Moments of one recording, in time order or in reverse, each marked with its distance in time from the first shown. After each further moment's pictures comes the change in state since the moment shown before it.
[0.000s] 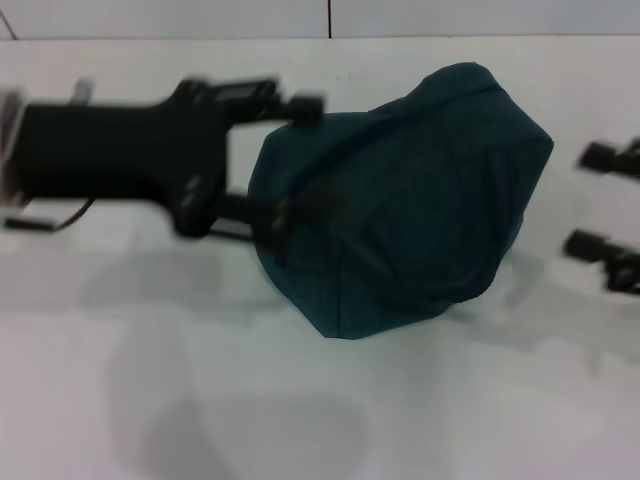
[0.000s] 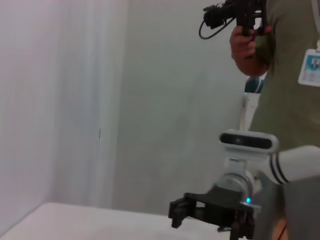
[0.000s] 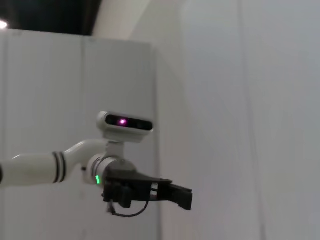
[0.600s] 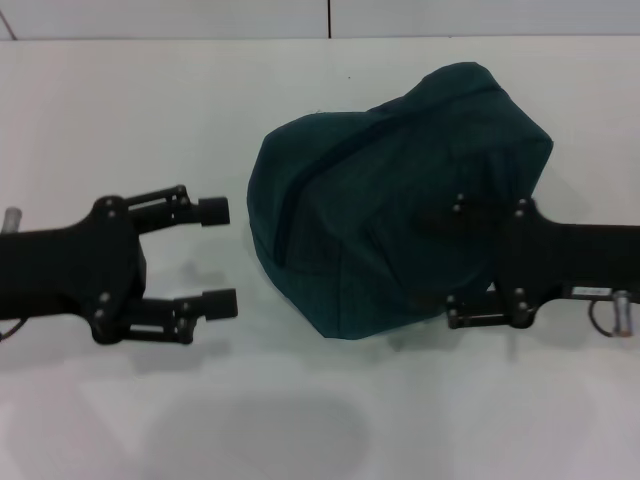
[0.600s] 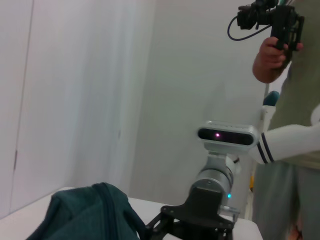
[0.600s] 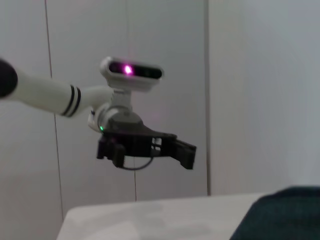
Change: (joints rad) left arm 0.083 0.084 -0.051 -0.423 0.018 0.074 0.384; right arm 0.147 0.025 -0.308 0.009 -0.074 0.296 0.014
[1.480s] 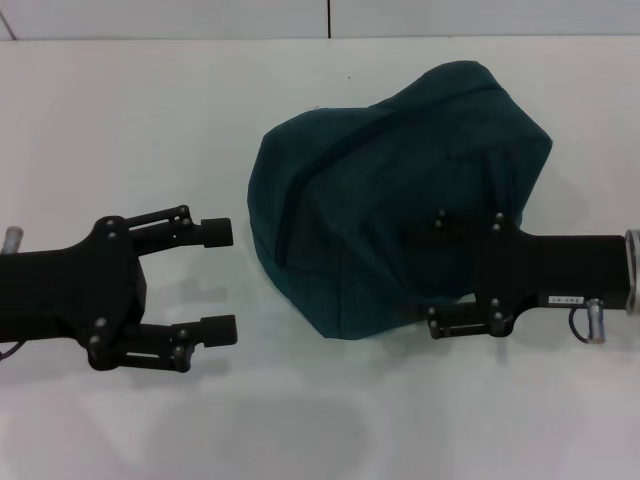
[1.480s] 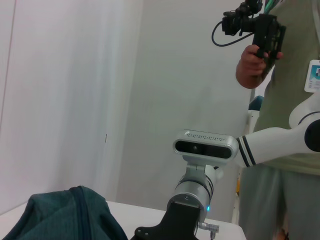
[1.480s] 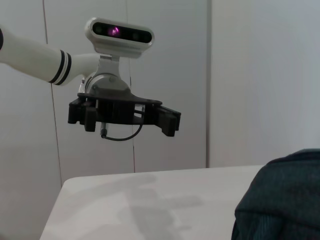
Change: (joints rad) left arm 0.012 -0.008 -0.004 -0.016 0.011 0.044 0.028; right arm 0.011 0.004 -0.074 0.004 -0.007 0.092 -0.007
